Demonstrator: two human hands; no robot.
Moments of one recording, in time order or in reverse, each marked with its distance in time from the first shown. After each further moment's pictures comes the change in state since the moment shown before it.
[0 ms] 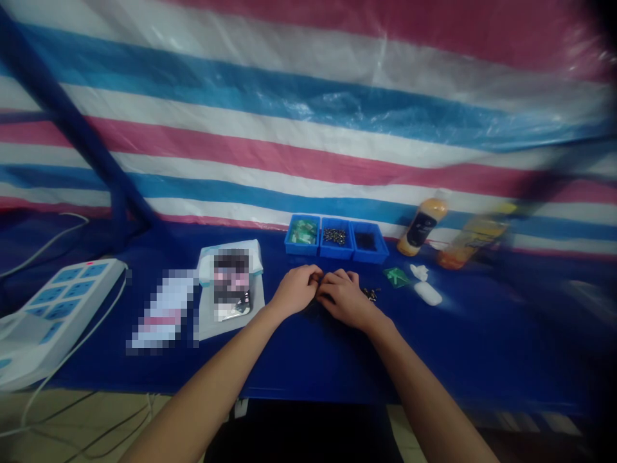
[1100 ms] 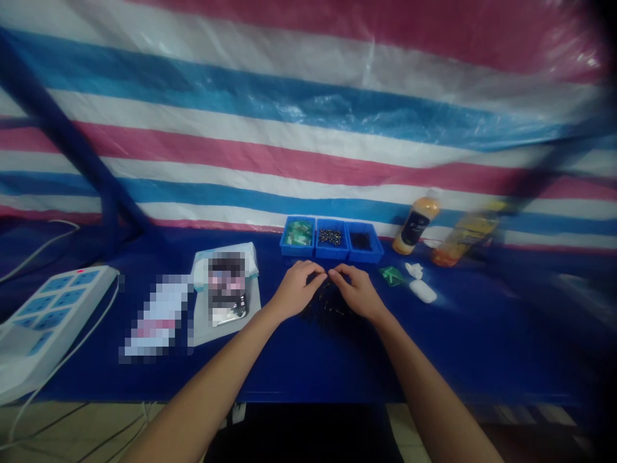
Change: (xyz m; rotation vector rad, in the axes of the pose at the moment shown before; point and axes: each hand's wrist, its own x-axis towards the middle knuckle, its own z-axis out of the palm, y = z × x) left_hand 0.000 0.018 -0.007 -0.080 0.087 0.138; right_hand -0.001 0.014 -0.016 0.454 0.284 0.331
